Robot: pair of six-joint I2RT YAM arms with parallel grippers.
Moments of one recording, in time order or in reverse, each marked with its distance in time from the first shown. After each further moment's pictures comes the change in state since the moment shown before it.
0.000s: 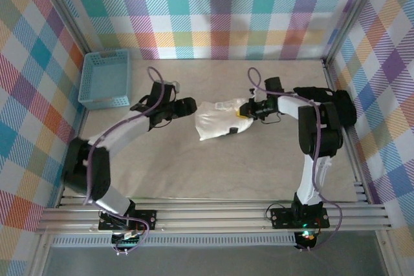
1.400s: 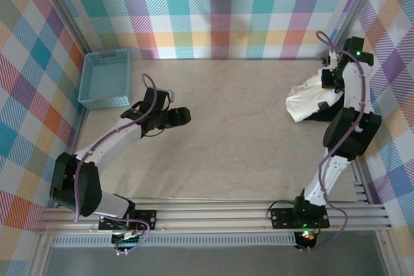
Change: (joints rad) left arm 0.004 -0.103 -0.057 -0.156 0.032 0.035; right arm -0.467 0.078 0.735 -0.687 0.786 -0.536
